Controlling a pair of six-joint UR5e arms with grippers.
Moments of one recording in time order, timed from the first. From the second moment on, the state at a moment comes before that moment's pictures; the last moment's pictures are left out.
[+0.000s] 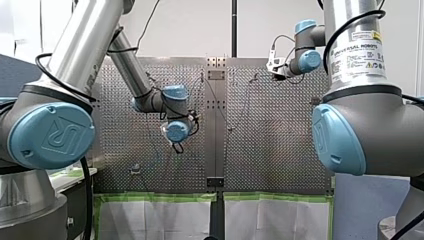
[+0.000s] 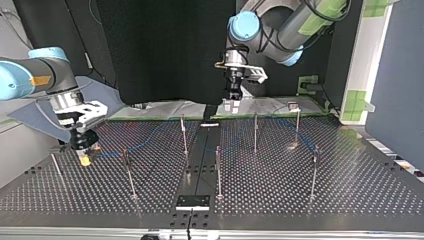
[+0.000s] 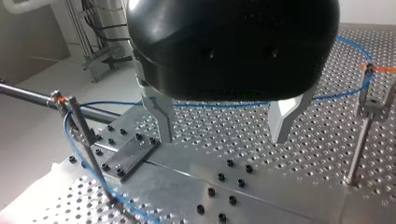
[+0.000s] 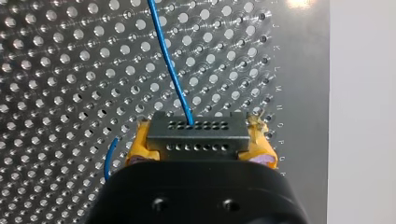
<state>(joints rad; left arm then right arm) -0.46 -1.95 -2.08 -2.00 -1.92 -1.96 1.77 -1.31 1.46 -0.18 1.22 1.74</state>
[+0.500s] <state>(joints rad) -0.44 -1.95 -2.22 -1.87 -1.91 -1.95 1.77 -1.31 1.46 -0.17 1.22 1.74</state>
